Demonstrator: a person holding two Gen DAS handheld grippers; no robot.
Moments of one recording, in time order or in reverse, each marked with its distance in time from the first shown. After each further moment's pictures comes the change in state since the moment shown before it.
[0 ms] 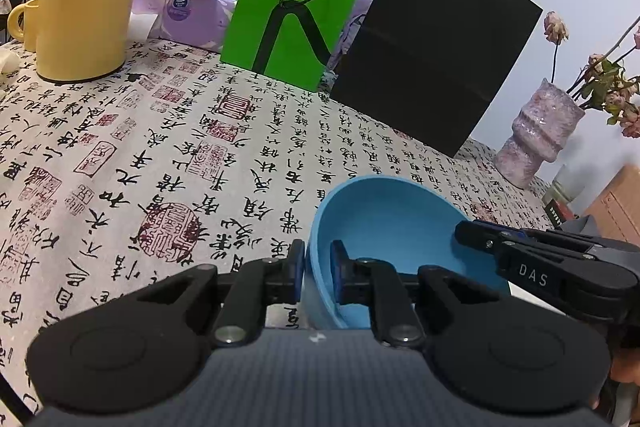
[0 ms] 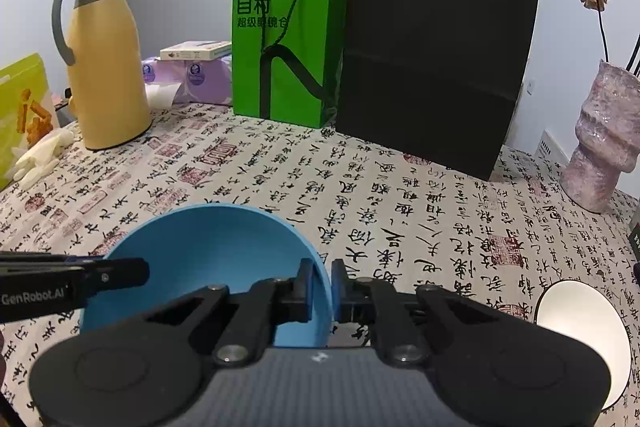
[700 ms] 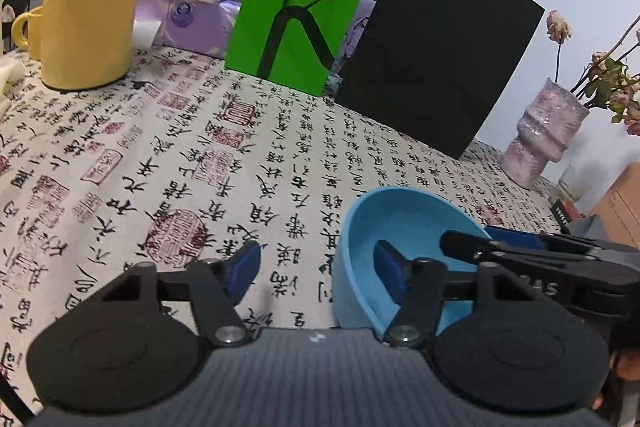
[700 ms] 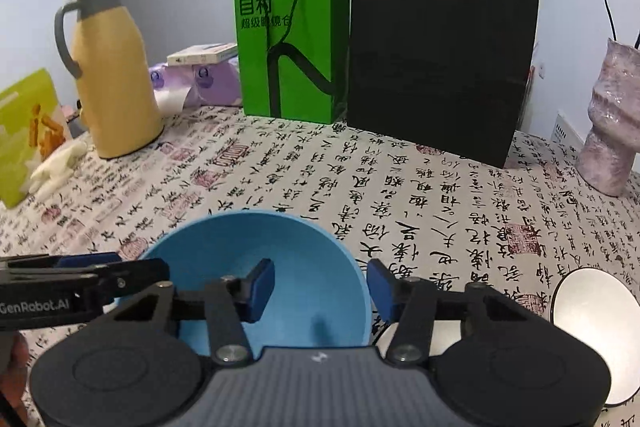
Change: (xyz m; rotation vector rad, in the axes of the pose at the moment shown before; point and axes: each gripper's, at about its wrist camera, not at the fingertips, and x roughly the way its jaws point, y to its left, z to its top) left arm 0.000 -0.001 0.000 0.013 -0.009 0.015; right arm 0.008 -0.004 0.000 0.029 0.036 0.049
